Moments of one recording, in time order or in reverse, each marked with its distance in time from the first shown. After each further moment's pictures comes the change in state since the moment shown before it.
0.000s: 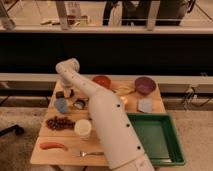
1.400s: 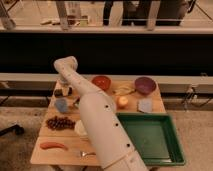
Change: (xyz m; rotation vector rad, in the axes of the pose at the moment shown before) arm -0.015 -0.020 0.007 -0.015 -0.007 -0.024
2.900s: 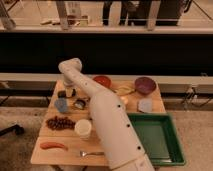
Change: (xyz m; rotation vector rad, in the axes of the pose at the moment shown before) arm 0.022 0.012 -0.007 0.008 0.007 0.024
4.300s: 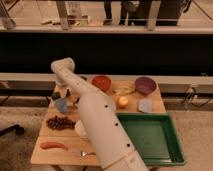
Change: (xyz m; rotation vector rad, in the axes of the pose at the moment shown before) arm -0.036 0.002 0.009 -0.020 -0.021 -0.097
